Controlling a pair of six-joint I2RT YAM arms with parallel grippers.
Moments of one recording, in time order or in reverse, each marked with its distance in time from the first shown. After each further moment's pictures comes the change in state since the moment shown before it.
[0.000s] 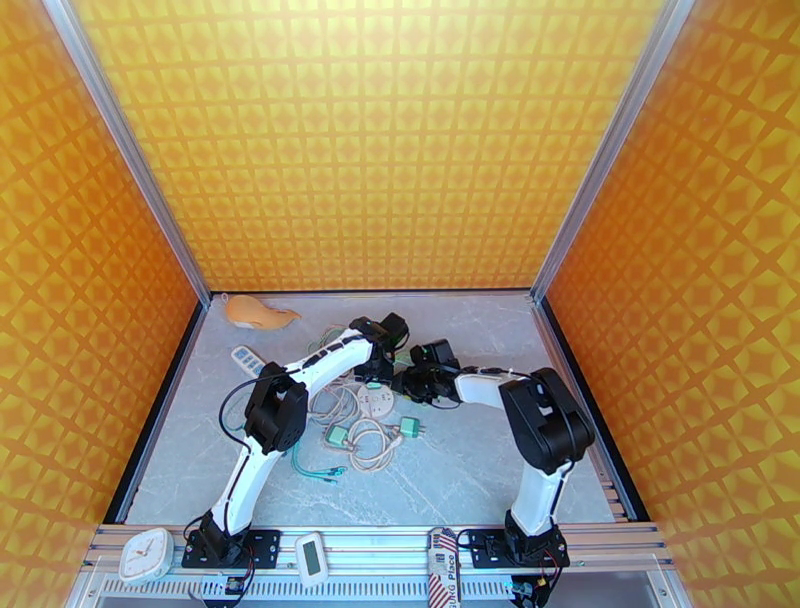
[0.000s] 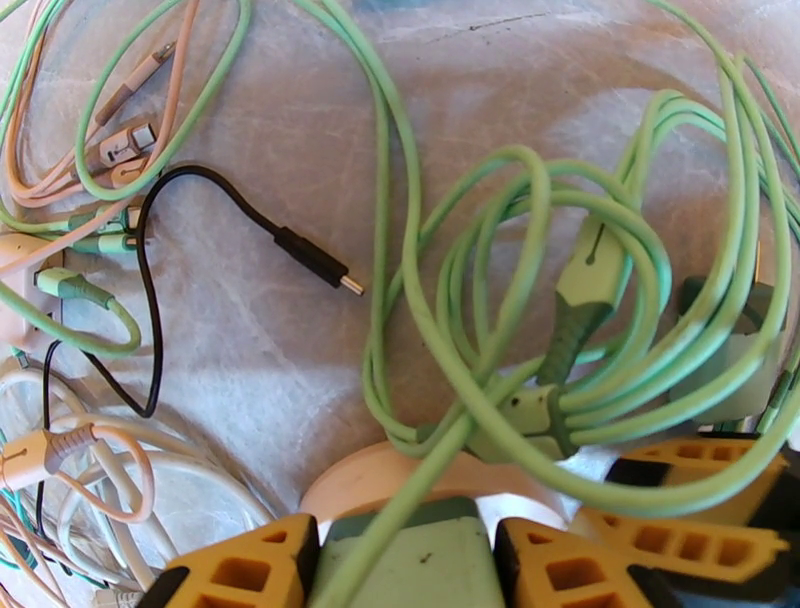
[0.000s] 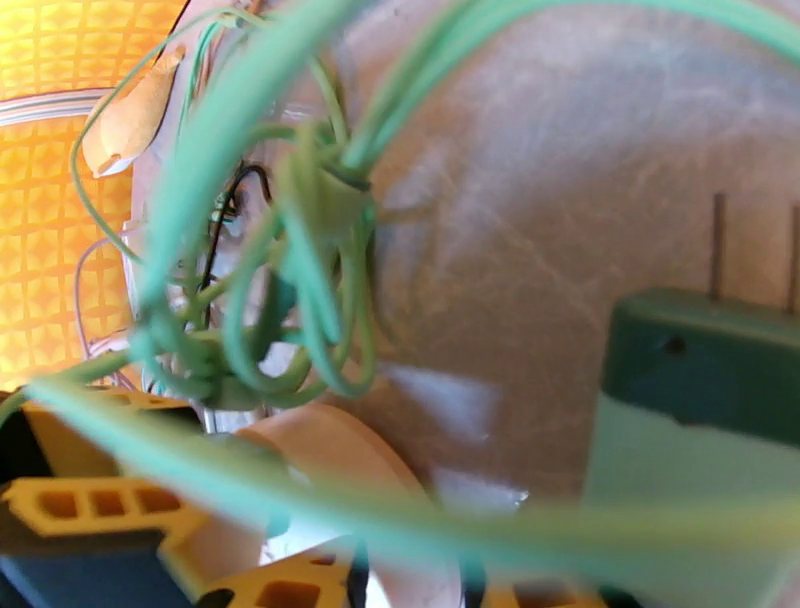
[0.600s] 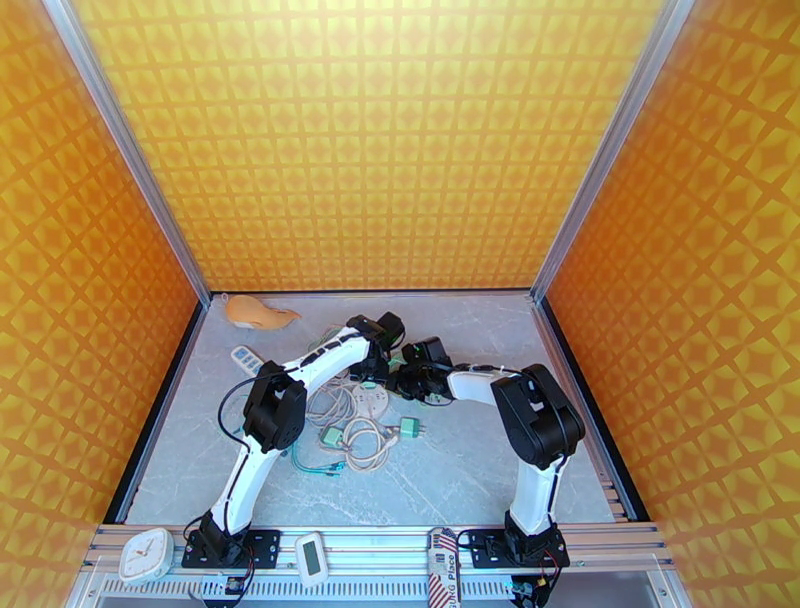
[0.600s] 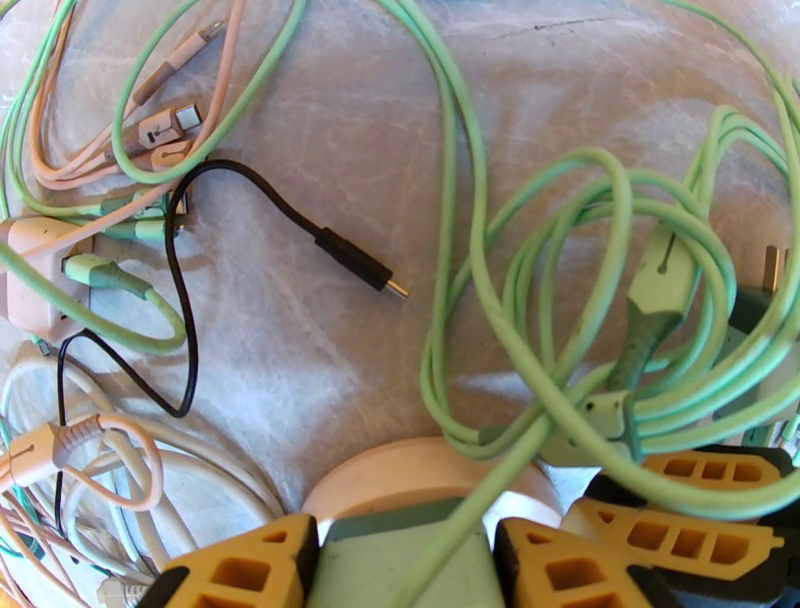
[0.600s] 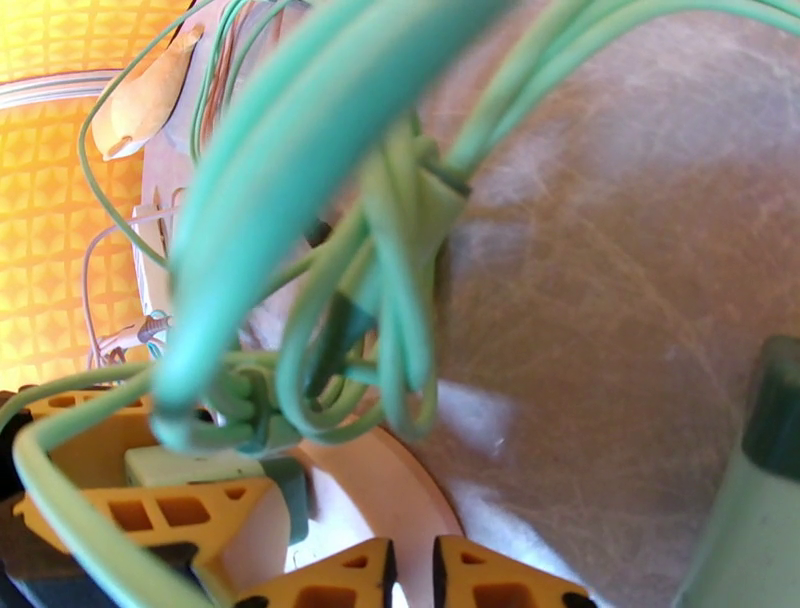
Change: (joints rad) left arm 0.013 0.000 0.002 -0.026 -0.014 0.003; right arm 0.030 0.037 0.064 -0.040 0.005 -0.009
